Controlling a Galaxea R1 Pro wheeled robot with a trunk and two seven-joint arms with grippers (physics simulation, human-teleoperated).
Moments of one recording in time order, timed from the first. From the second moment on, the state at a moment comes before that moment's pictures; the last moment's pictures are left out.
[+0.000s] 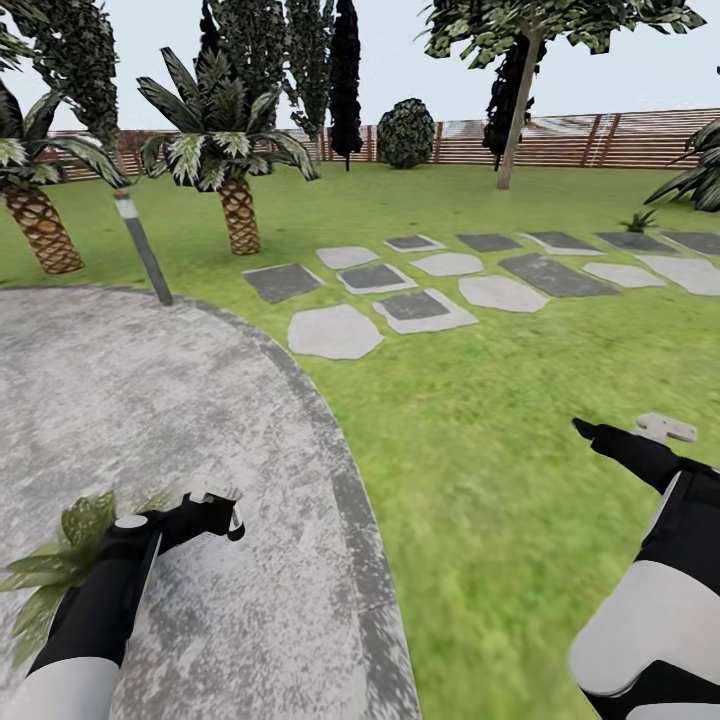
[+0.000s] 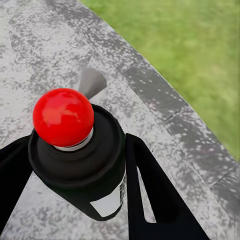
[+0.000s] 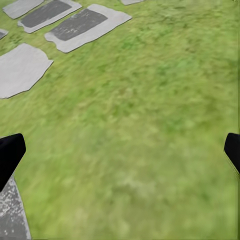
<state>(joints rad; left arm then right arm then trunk) -0.52 0.06 0.28 -1.16 -0.41 0.45 -0.71 -0.83 0.00 -0.91 -1.34 0.52 0.61 0.70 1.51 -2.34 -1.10</state>
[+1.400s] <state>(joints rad) -0.52 0.06 0.28 -1.16 -0.41 0.45 -0.71 -0.83 0.00 -0.91 -1.34 0.52 0.61 0.70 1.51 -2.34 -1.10</state>
